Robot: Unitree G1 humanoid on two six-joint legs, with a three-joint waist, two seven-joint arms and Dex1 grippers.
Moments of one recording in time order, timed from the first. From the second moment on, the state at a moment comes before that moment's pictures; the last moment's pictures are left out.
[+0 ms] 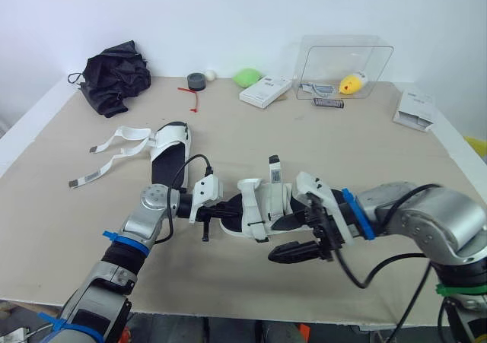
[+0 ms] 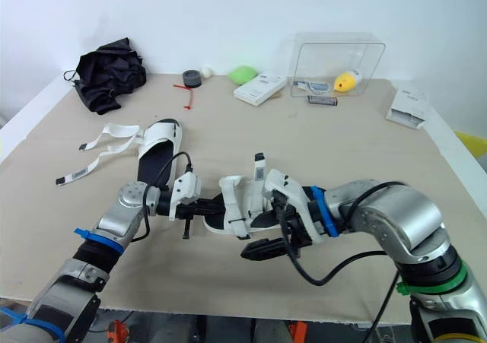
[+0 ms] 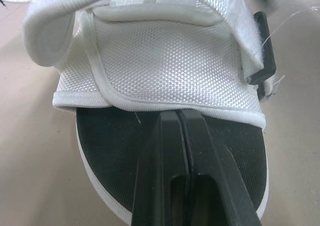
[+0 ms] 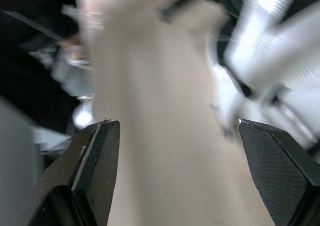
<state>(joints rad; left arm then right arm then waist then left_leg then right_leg) -0.56 0.35 -0.26 0.43 -0.17 -0.05 -1.29 -0.51 -0.82 0.16 -0.53 0.73 1.34 0.91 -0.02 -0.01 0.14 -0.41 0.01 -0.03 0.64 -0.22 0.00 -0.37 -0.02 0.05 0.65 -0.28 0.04</state>
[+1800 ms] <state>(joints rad) -0.60 0.33 -0.26 0.49 -0.17 -0.07 -1.33 -0.81 -0.35 -0.08 -0.02 1.03 1.58 0.48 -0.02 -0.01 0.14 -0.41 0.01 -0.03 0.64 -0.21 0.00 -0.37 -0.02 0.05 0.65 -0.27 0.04</state>
